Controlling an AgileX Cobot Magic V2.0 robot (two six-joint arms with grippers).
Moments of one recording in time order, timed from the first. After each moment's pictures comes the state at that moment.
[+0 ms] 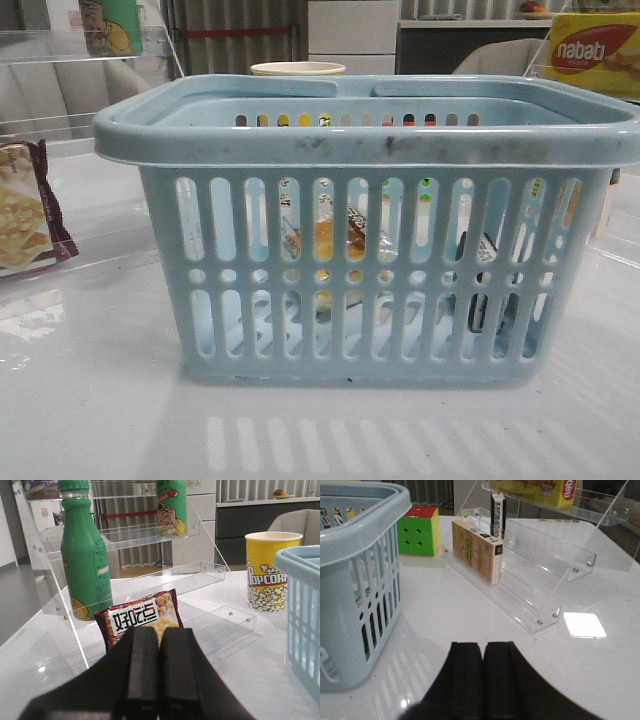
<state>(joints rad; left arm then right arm) -0.07 -0.01 0.01 -0.03 0.04 0.10 -0.01 -0.01 0.03 -0.08 0.19 0.10</state>
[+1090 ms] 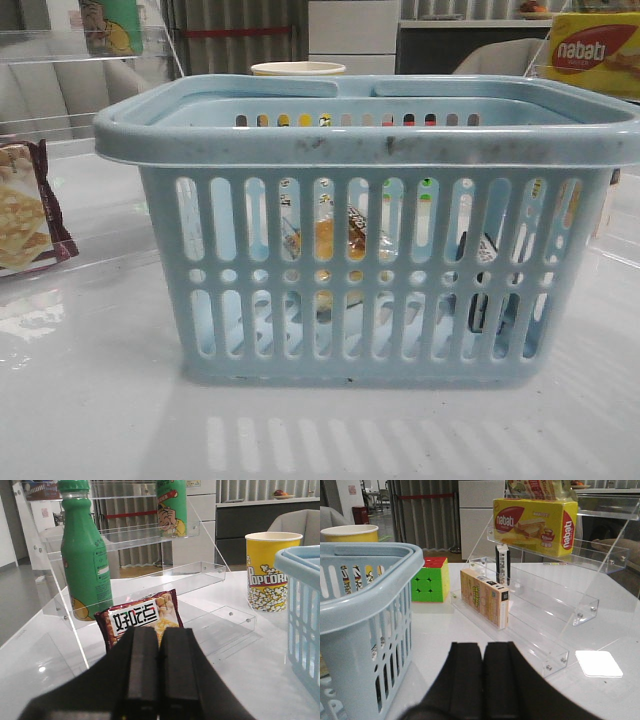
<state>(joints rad) -0.07 -0.01 0.01 -0.03 0.04 0.10 -0.01 -0.01 0.03 0.04 0.04 0.03</state>
